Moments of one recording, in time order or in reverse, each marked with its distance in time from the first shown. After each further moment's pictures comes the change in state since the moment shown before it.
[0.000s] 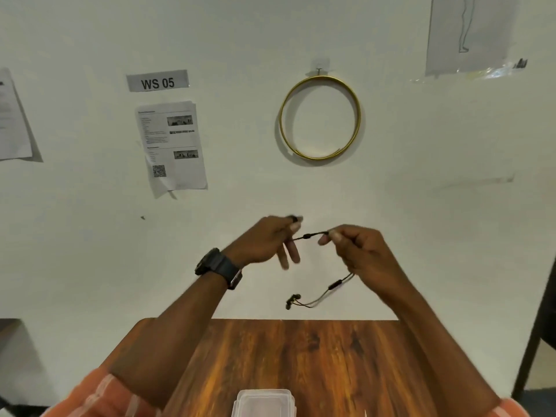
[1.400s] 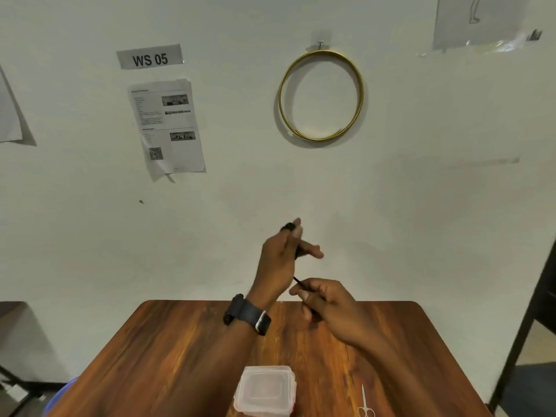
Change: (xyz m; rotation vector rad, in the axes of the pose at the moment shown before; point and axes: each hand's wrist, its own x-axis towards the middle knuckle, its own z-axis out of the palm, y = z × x) left_hand -0.035 -0.023 0.088 -0.304 0.425 0.067; right_hand -0.065 0.060 0.057 -0.087 -0.245 0.254
